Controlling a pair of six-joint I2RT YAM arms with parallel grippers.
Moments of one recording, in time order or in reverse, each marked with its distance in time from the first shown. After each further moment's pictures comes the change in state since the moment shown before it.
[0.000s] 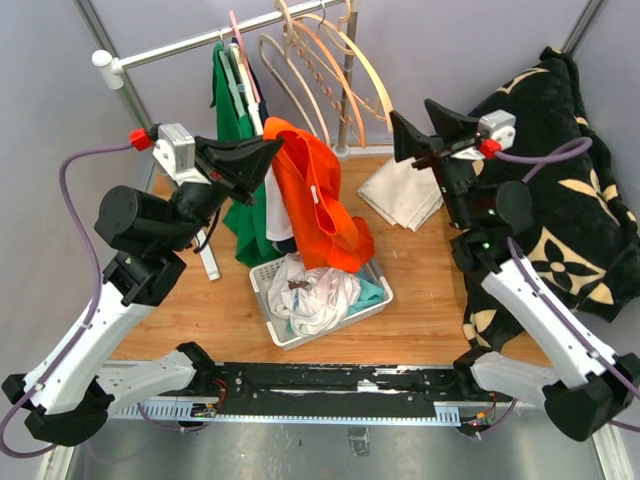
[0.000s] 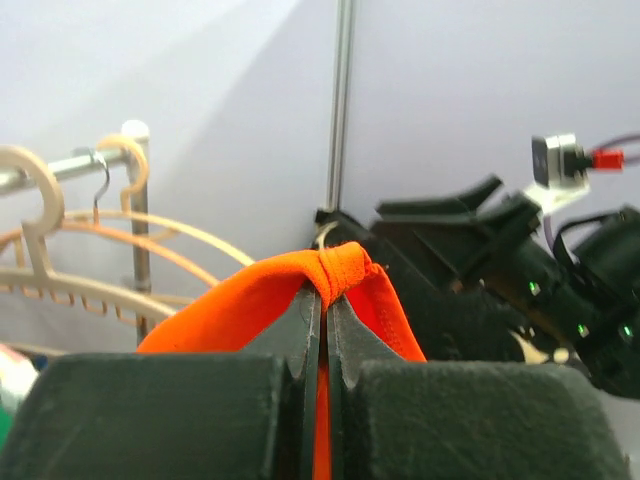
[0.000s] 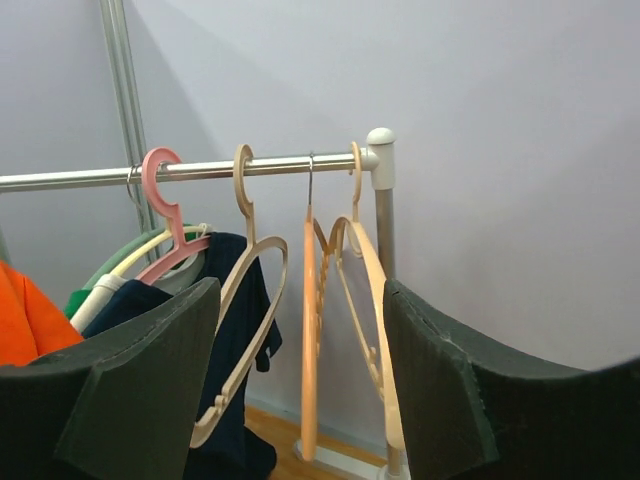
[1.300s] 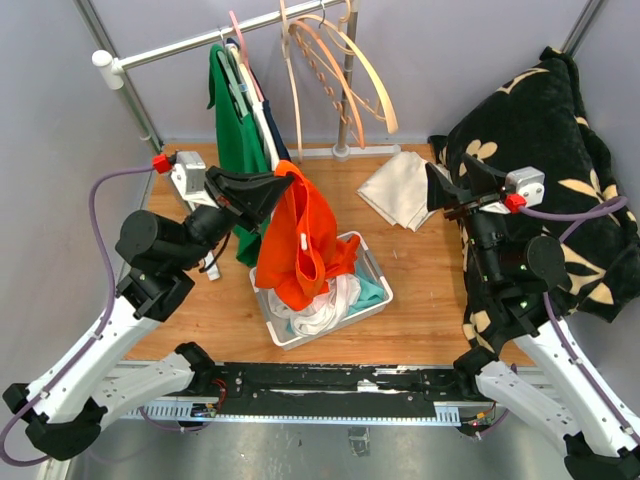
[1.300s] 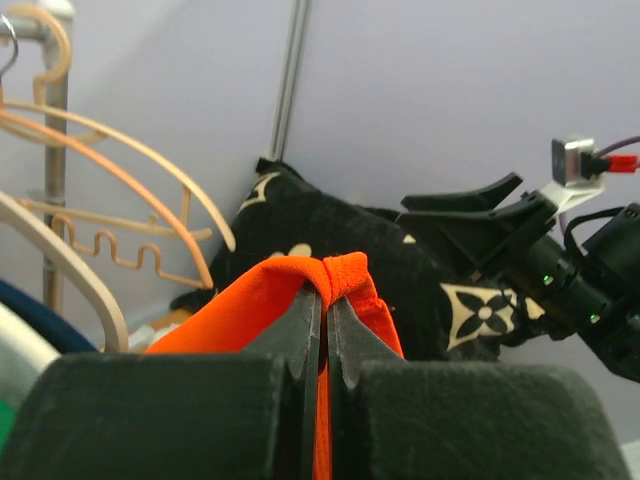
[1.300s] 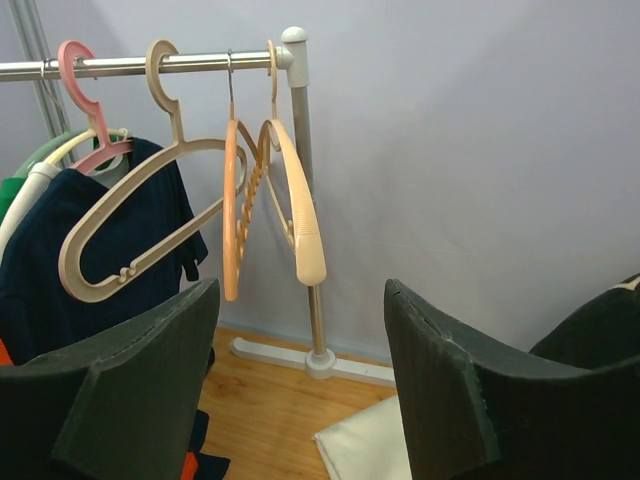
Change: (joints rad) left arm 0.000 -0.089 -0.192 0.091 0.055 -0.182; right arm -0.002 -0.406 -0.244 -0.301 0.140 -0.108
